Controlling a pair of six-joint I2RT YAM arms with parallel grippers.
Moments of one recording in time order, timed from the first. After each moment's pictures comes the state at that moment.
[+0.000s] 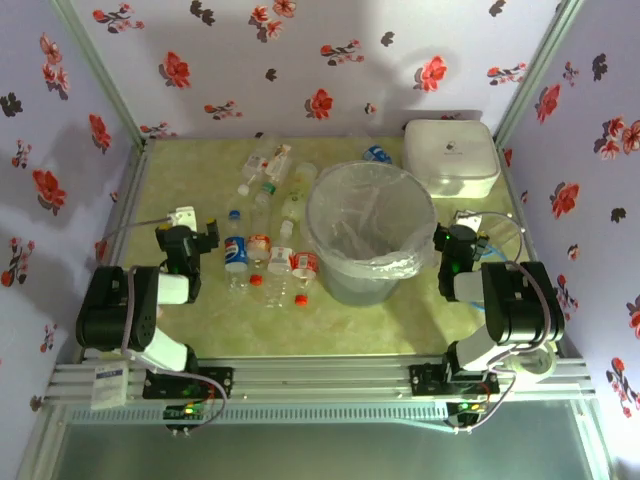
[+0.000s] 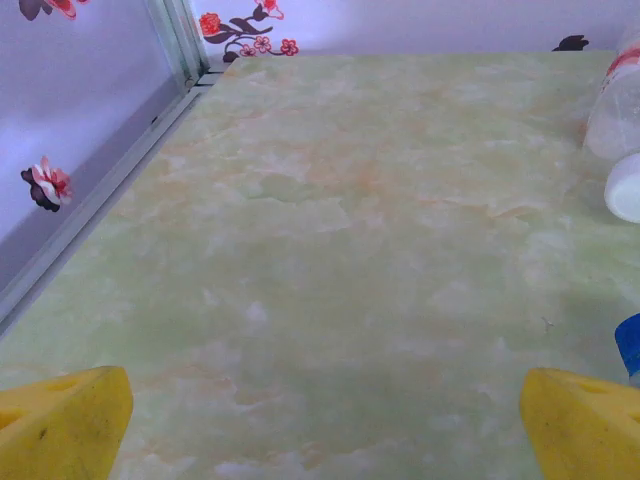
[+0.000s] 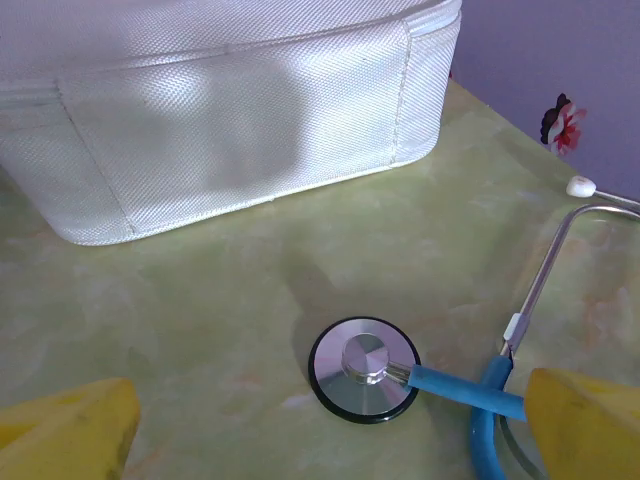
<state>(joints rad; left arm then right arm) -0.06 1.54 0.36 0.83 -0.27 0.01 0.03 1.55 0.35 0.80 0.32 0.16</state>
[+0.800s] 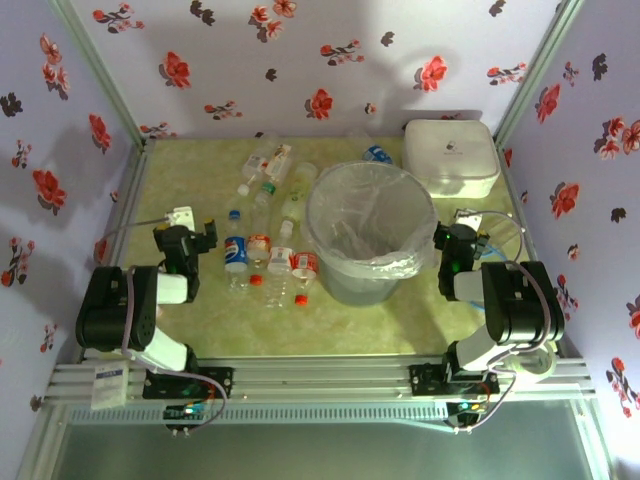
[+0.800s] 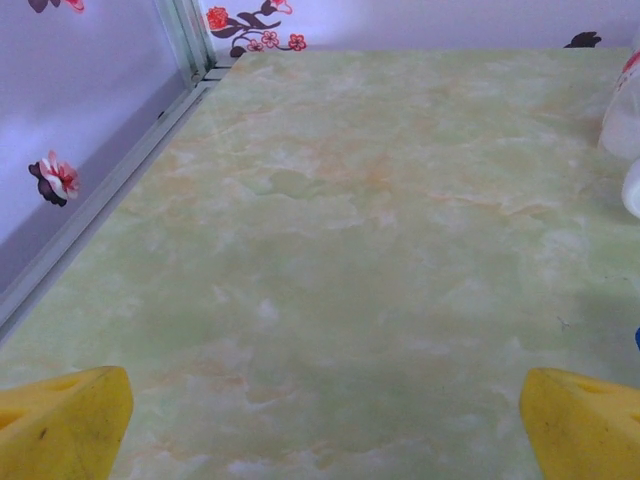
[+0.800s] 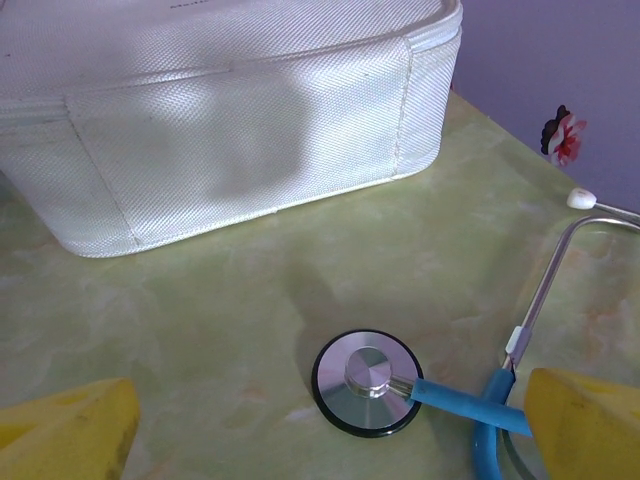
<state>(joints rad) -0.03 1.54 0.36 0.82 -0.26 0.01 0.03 1.55 0.35 0.81 0.32 0.16</state>
